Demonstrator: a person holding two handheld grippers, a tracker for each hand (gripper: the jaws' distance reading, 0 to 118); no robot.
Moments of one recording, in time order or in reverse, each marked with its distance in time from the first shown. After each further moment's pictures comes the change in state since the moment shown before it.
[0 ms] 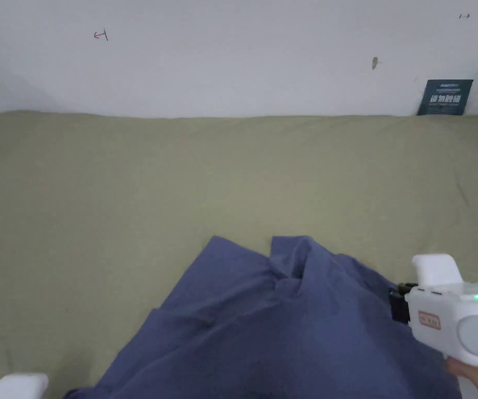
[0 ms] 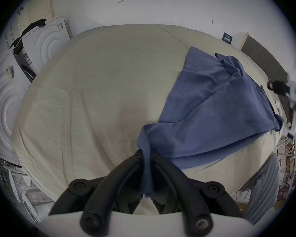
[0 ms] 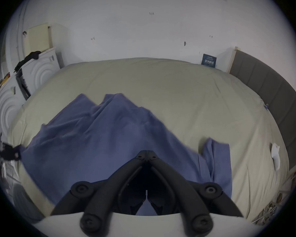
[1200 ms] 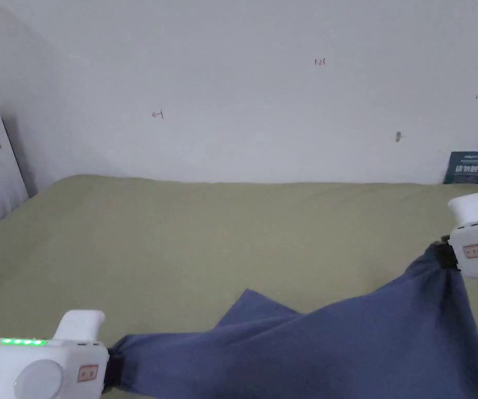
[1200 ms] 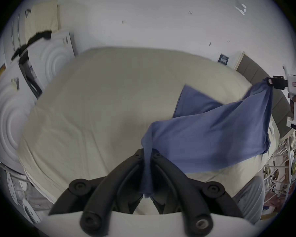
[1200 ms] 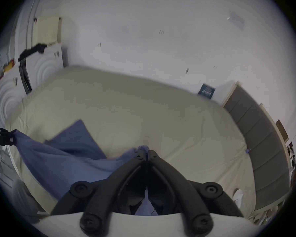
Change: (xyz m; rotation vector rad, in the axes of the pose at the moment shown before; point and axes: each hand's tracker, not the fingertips) left arm -0.004 0.086 0.074 0.207 -0.016 0.031; right arm 0.027 0.128 0.136 0.141 -0.033 0.181
